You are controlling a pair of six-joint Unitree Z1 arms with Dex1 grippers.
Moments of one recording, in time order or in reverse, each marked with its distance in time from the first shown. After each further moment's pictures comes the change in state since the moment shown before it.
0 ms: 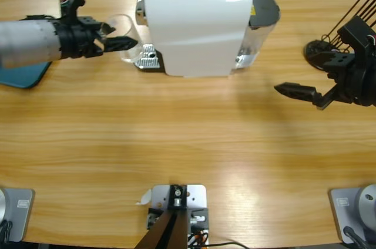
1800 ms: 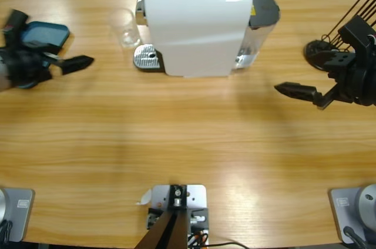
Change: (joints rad) arm 0 0.001 -0.345 0.161 0.260 0.265 -0.145; arm 1 0.000 -0.006 0.000 -0.002 0.000 -0.009
